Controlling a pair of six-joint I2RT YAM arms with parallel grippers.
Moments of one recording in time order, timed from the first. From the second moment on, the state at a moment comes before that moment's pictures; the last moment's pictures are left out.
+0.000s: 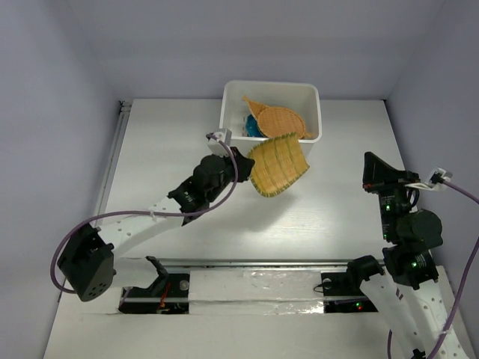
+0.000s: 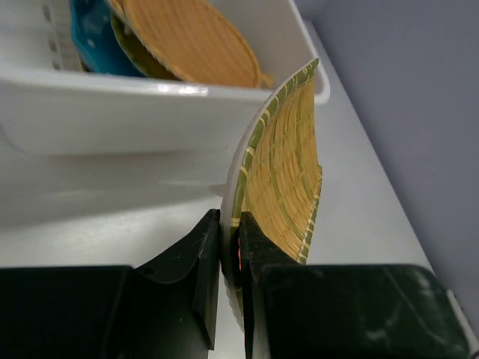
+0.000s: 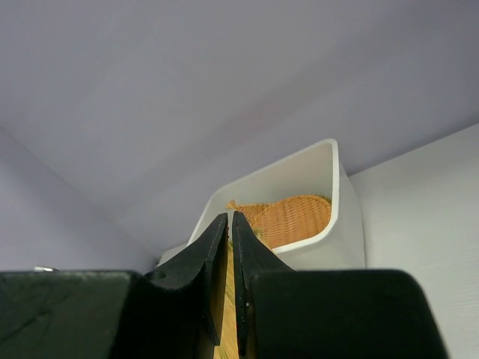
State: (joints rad) left arm -0.83 1.25 0.79 0.26 -0.24 -0.62; right arm 0.30 0.32 0.66 0.01 0.27 0.57
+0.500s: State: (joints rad) left arm -0.52 1.63 1.42 0.16 -0.02 -0.59; right arm 0.30 0.36 0.66 0.01 0.26 0.57
